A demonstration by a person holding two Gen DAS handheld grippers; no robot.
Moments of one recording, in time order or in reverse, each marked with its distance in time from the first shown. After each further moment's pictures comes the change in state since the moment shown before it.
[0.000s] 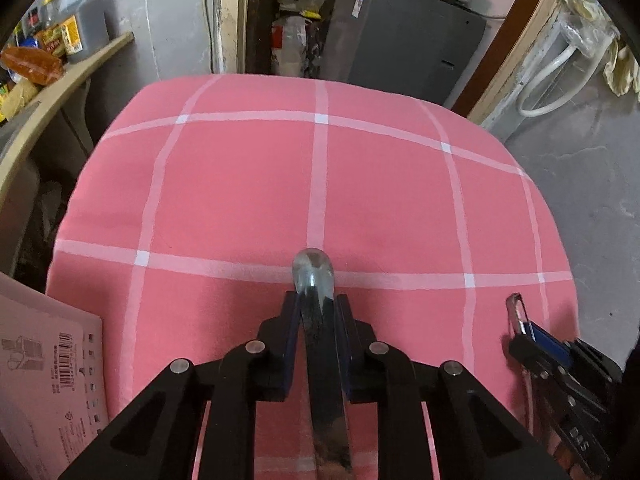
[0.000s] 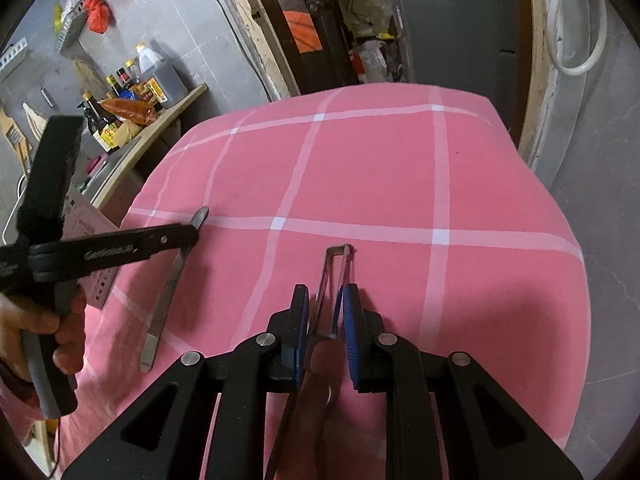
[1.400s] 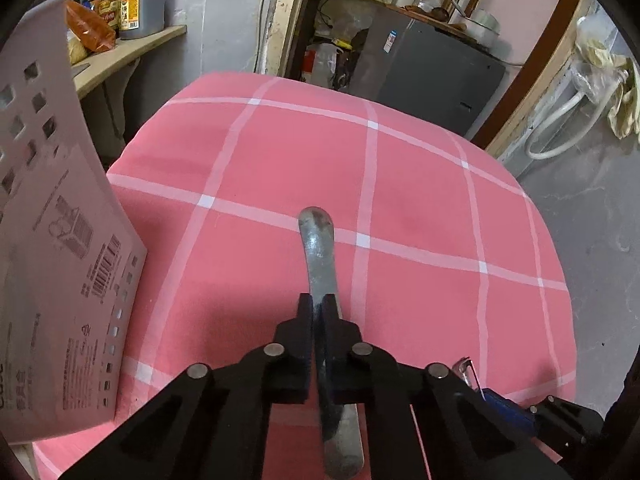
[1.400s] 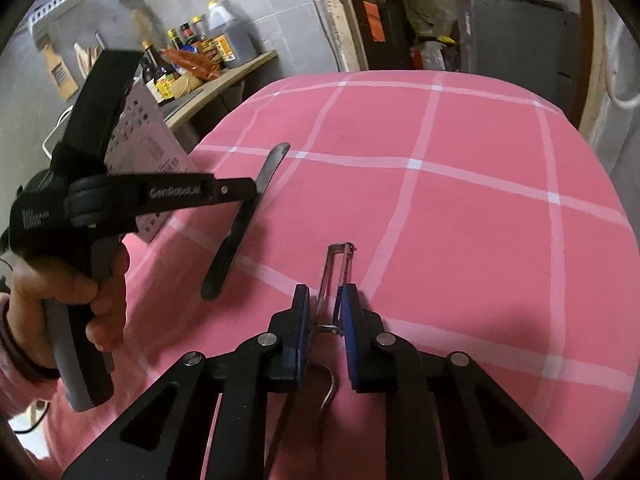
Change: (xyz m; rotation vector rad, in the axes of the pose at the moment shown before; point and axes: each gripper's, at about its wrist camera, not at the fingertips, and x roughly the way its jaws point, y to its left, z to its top) left arm -0.023 0.034 -0.041 -0.124 -0.130 0.004; right arm -0.021 0.063 -0.048 -0.170 0.015 0.088
